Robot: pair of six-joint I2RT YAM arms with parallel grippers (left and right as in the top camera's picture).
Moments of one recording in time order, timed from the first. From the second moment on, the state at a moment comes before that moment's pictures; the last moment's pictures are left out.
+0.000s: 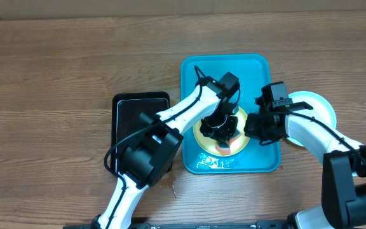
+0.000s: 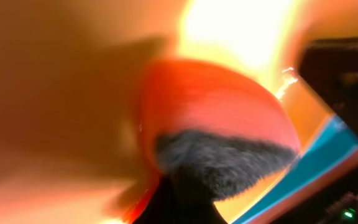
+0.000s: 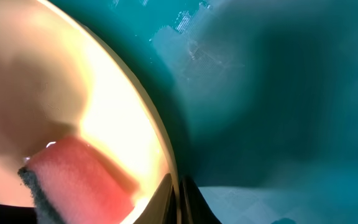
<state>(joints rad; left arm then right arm) -0.71 2.27 1.72 -1.05 0.45 -0.37 0.18 1.69 0.90 -0.59 -0.24 0.38</state>
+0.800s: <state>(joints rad) -0.70 2.23 1.72 -0.97 -0.13 -0.41 0.19 1.69 0.90 -0.58 -0.25 0.39</state>
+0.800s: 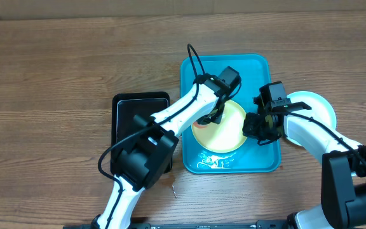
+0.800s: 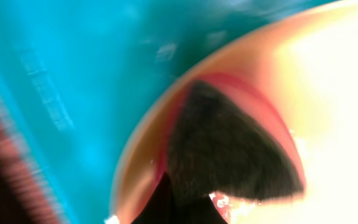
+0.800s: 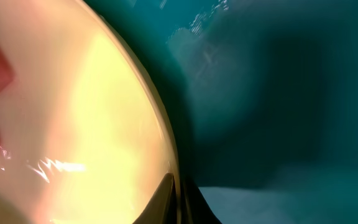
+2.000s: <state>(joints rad) -0.67 2.07 1.71 -1.25 -0.08 -0.48 0.19 1.69 0.90 -0.58 -0.25 0.39</state>
